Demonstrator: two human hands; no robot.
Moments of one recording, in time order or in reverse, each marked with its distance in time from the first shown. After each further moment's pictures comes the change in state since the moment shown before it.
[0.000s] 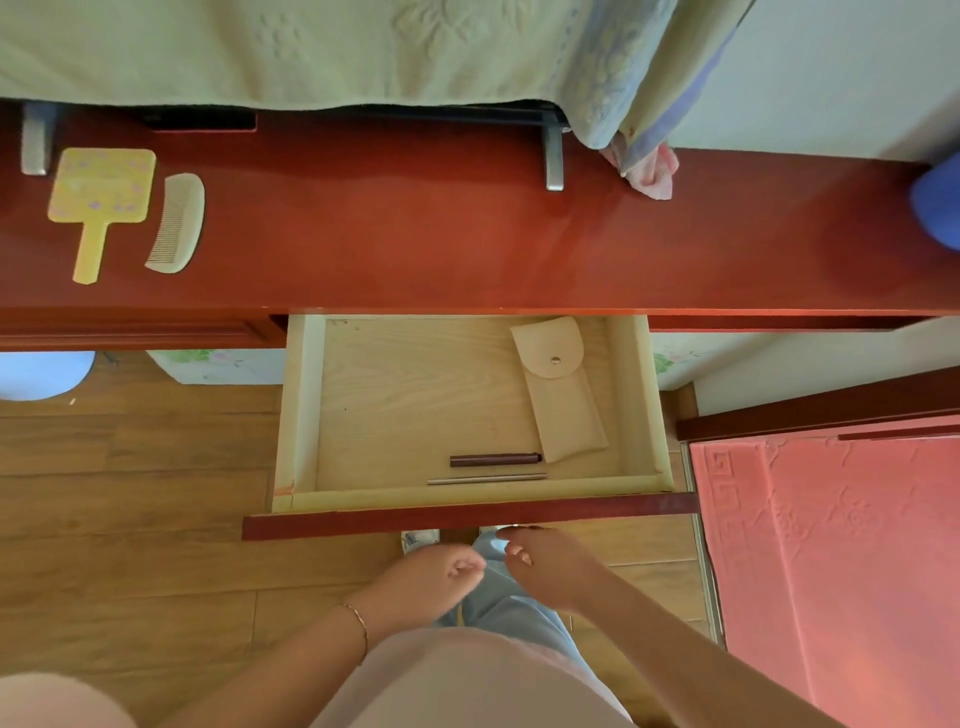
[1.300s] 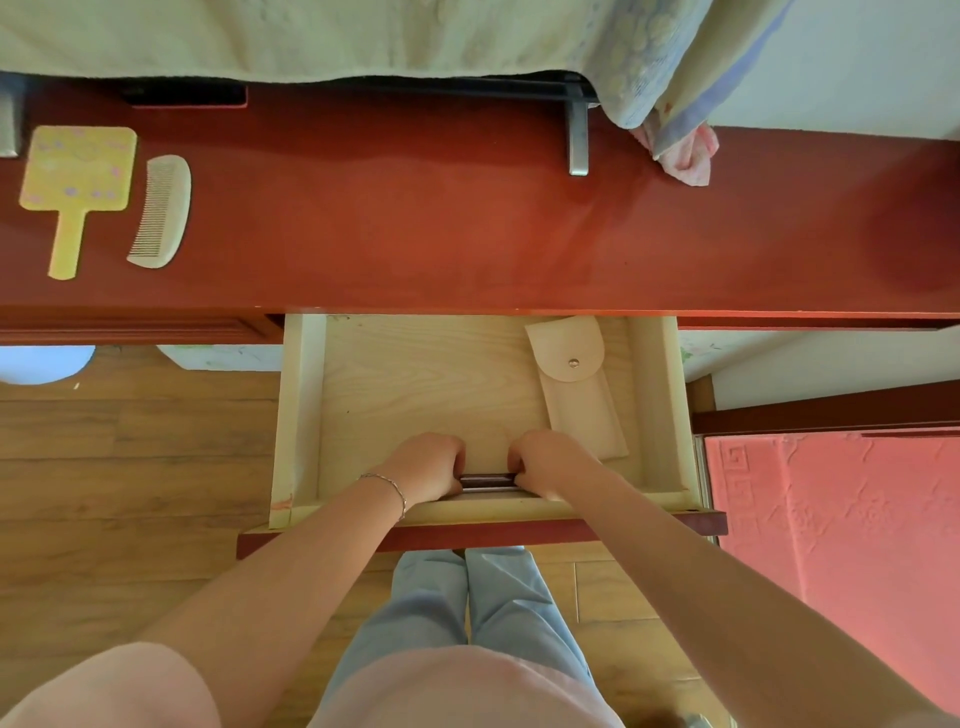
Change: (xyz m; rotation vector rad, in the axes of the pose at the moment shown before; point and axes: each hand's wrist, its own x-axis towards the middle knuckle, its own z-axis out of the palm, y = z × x) left_hand 0.087 0.006 -0.093 0.434 0.019 -0.229; right_hand 0.100 -0.007 -0.073 -0.372 -0.018 0.024
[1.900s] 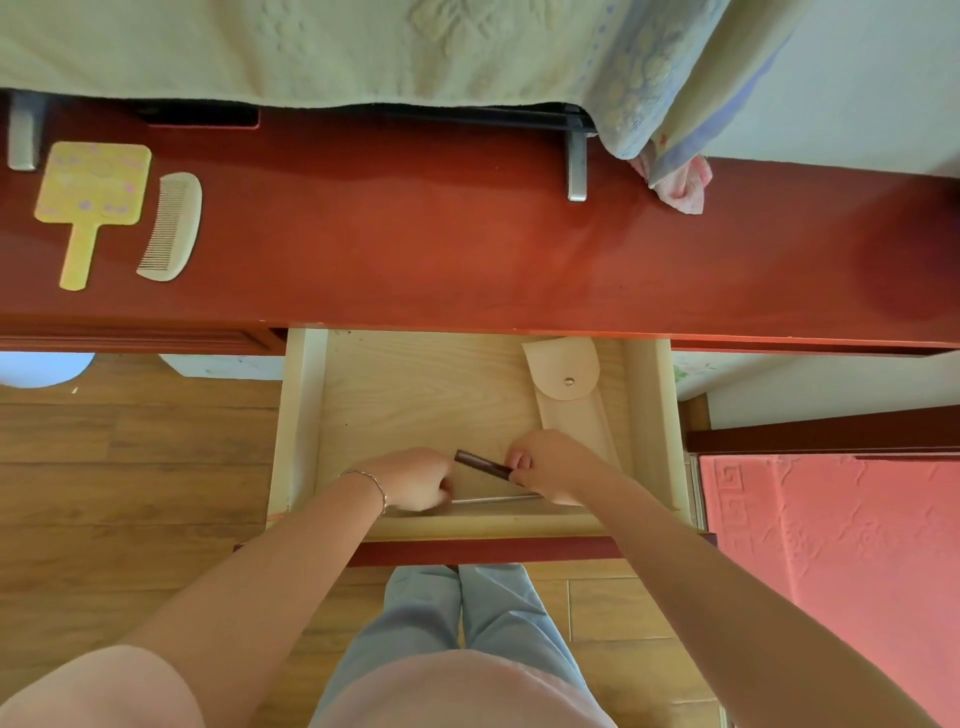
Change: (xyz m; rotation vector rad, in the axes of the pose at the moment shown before) left_hand -0.009 -0.007 -0.018 0.047 -0.194 0.086; right_hand -0.031 0.003 -0.035 0.212 0.072 -0.101
